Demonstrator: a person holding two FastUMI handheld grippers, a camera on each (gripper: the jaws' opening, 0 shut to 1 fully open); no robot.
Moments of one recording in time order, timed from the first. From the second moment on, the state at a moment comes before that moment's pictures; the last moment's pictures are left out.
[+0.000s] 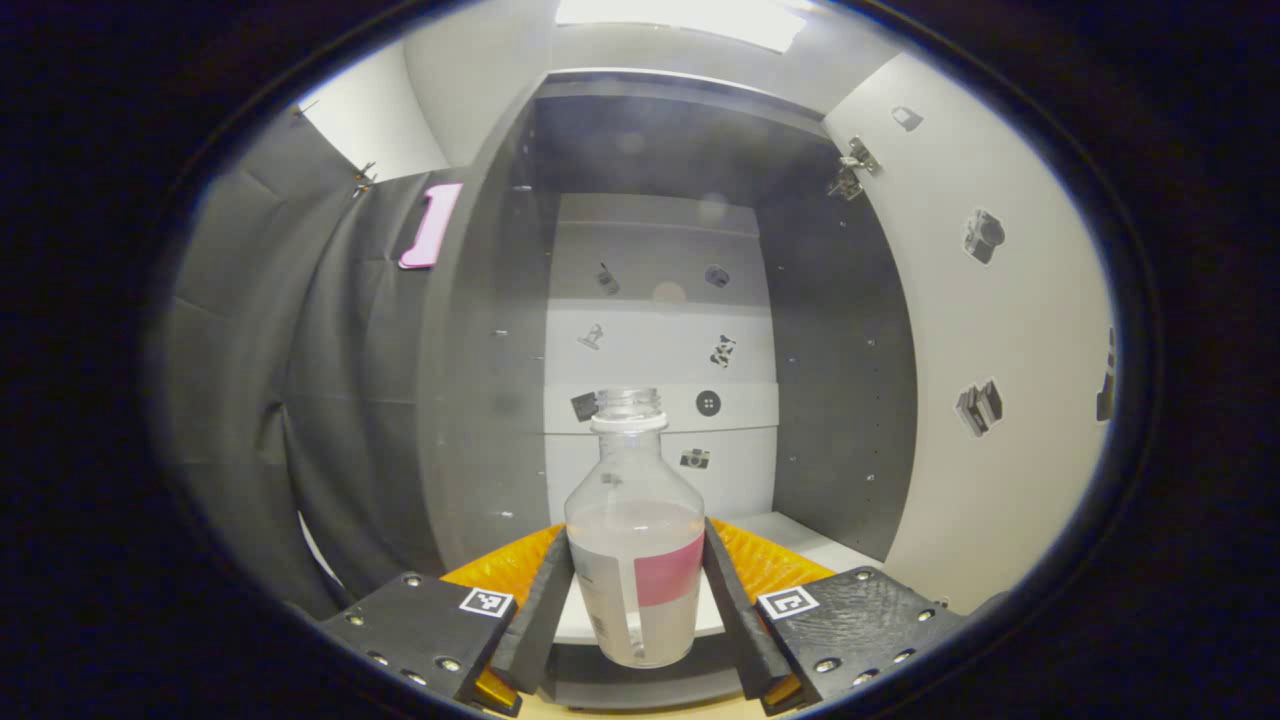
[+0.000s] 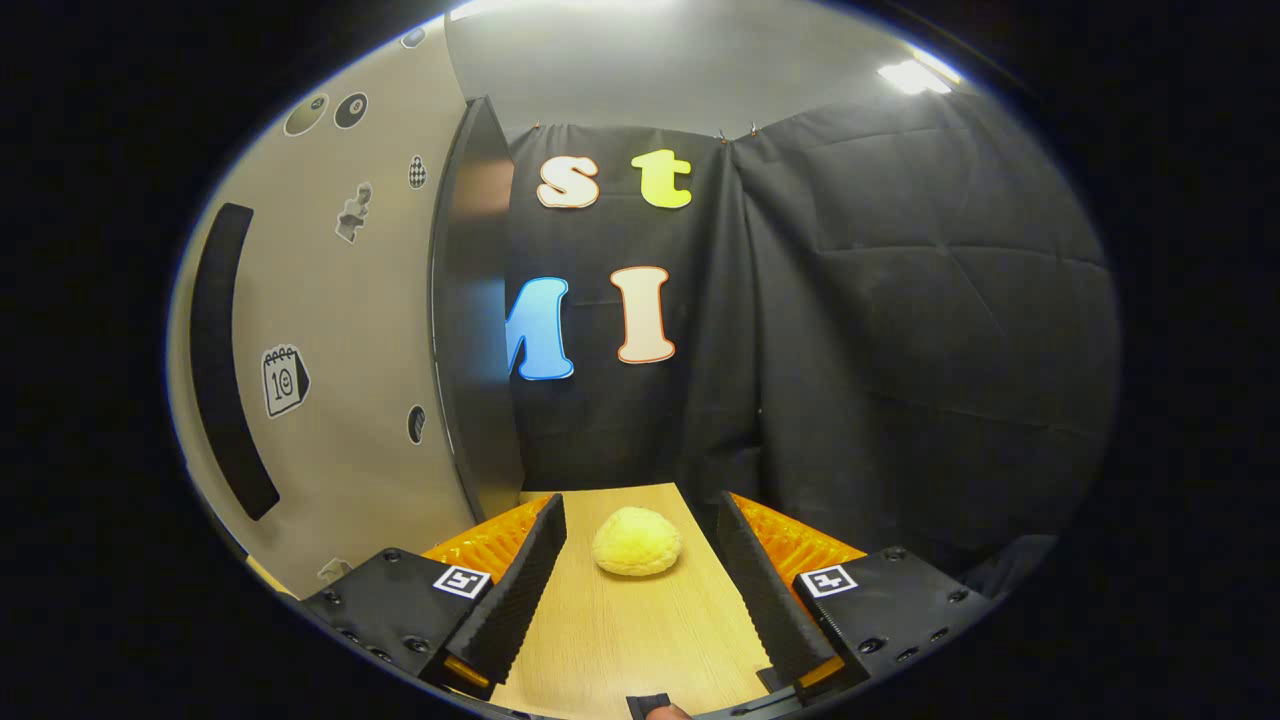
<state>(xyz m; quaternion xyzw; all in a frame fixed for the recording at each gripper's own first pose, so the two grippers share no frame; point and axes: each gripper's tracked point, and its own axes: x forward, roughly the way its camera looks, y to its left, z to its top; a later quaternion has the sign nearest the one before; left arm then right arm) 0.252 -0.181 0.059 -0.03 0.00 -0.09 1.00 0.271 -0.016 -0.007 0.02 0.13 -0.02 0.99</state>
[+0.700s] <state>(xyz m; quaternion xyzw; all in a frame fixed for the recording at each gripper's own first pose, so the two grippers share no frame) 0.129 -0.094 0.024 -0.03 -0.01 0.00 1.00 0.277 -0.018 -0.020 0.02 0.12 0.01 0.99</state>
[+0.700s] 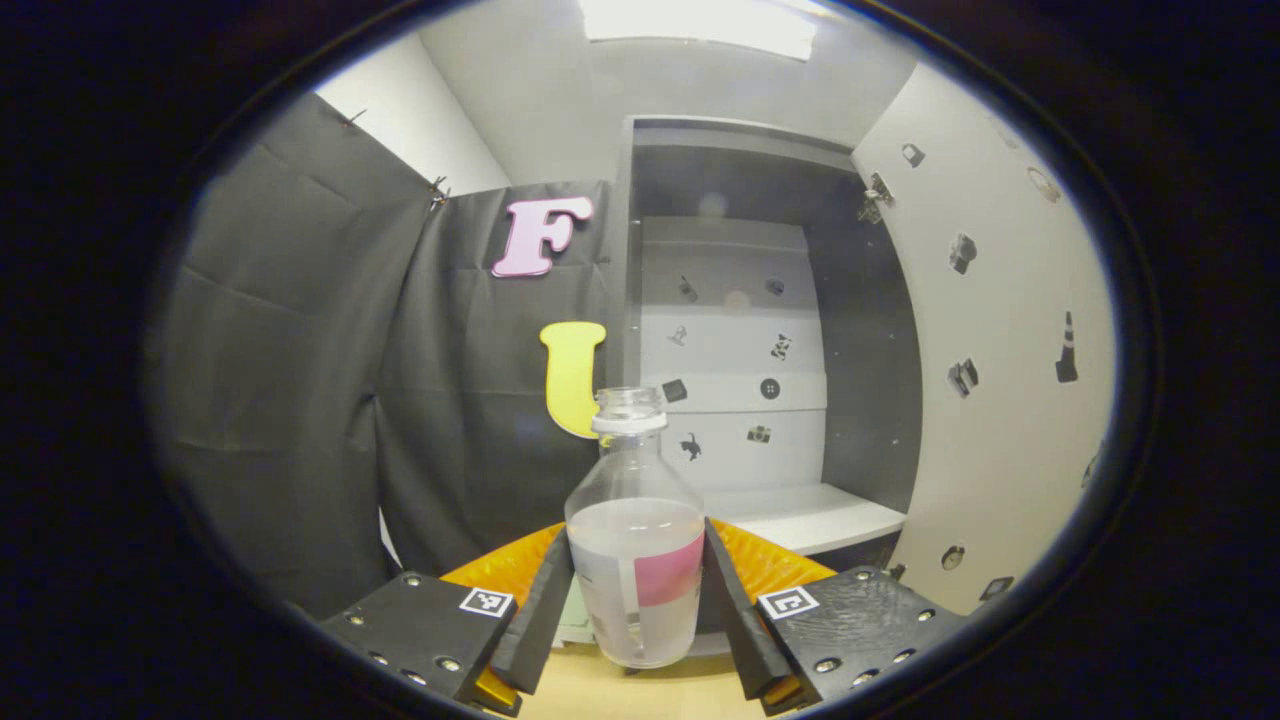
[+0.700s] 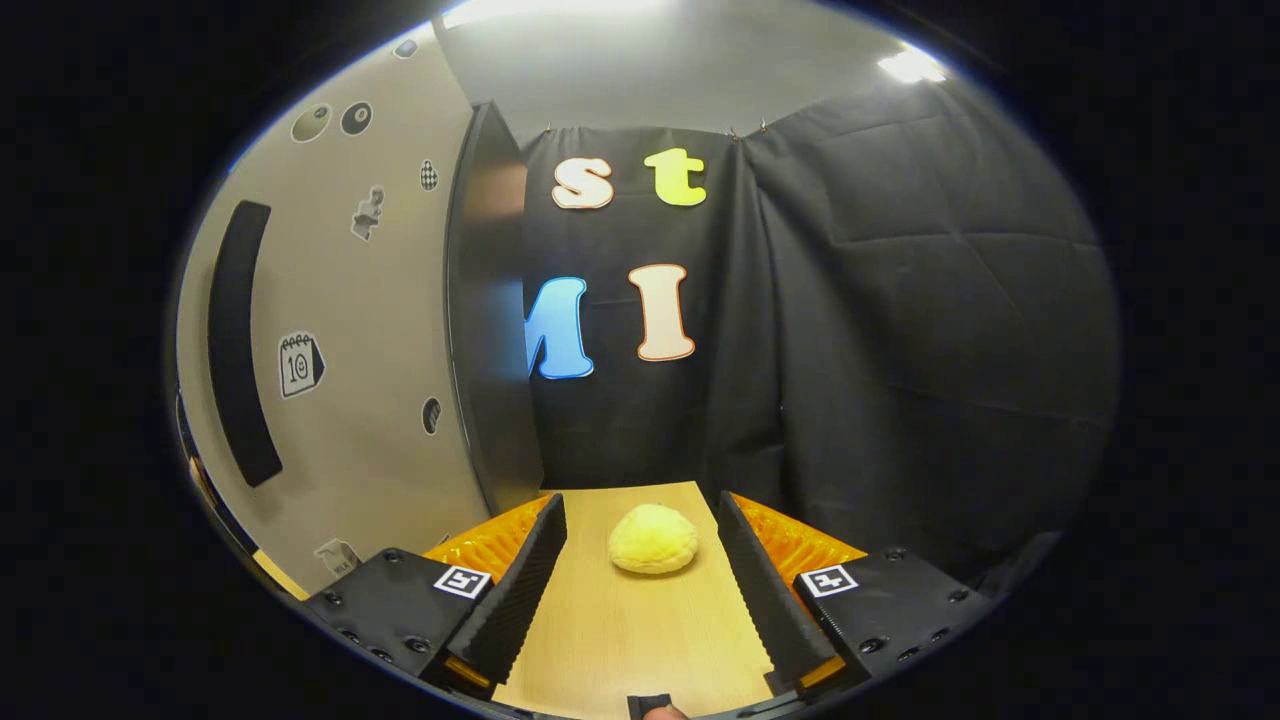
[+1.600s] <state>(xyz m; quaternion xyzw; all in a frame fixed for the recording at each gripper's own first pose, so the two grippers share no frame) 0.032 -0.062 -0.154 -0.06 0.07 0.04 0.99 0.268 -0.008 -0.021 0.01 0.13 0.03 0.99</state>
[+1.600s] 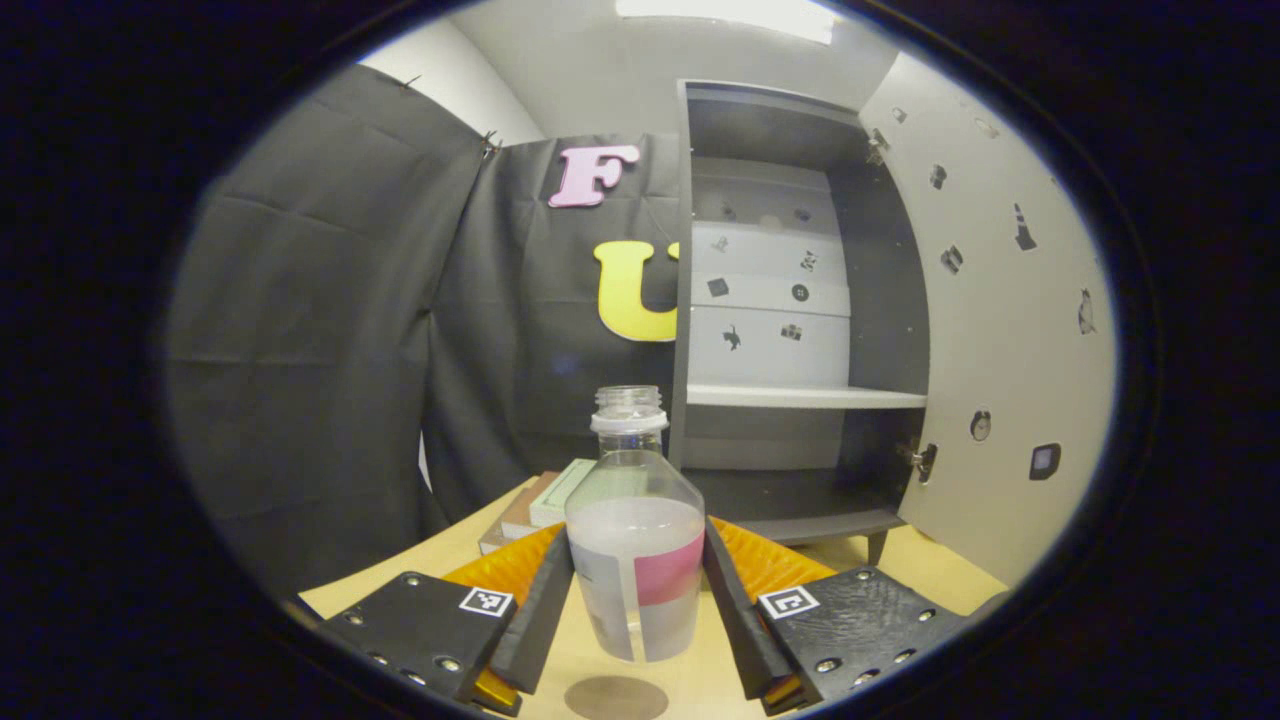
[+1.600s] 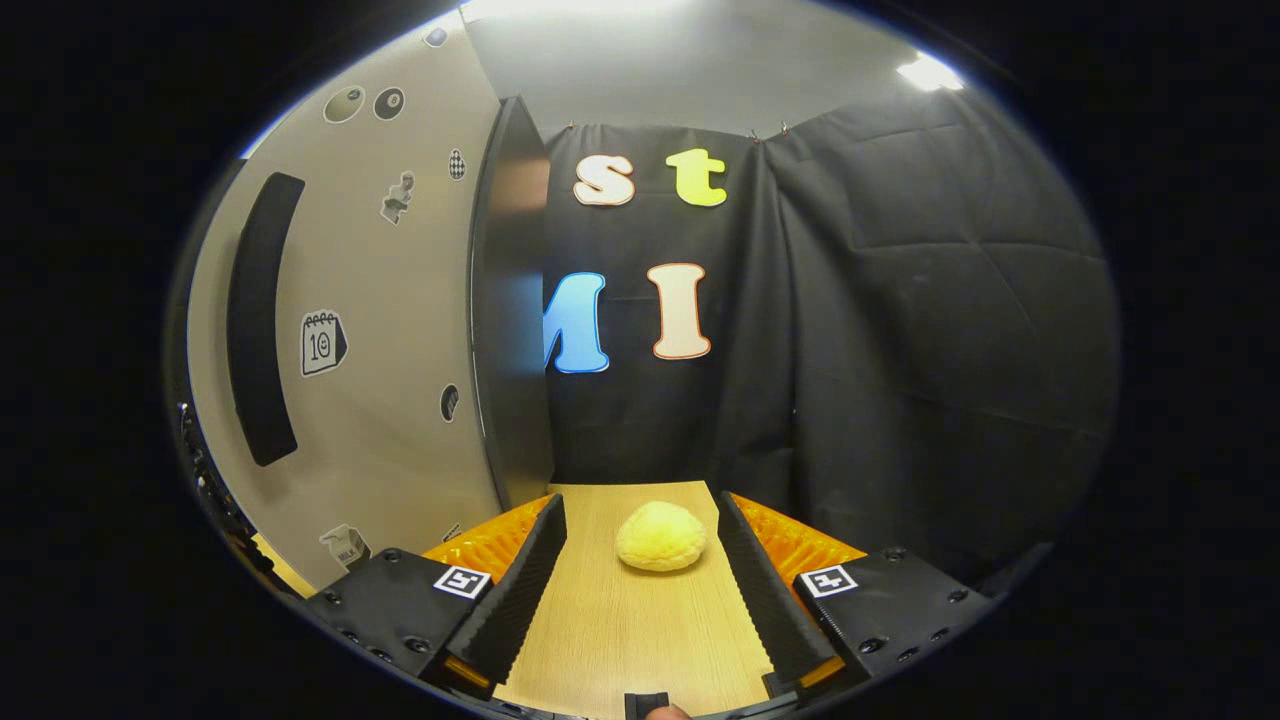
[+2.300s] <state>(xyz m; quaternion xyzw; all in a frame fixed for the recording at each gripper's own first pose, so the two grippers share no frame) 0.013 -0.057 -0.284 -0.08 0.16 0.06 0.98 0.263 -0.003 -0.036 0.01 0.15 0.02 0.99</state>
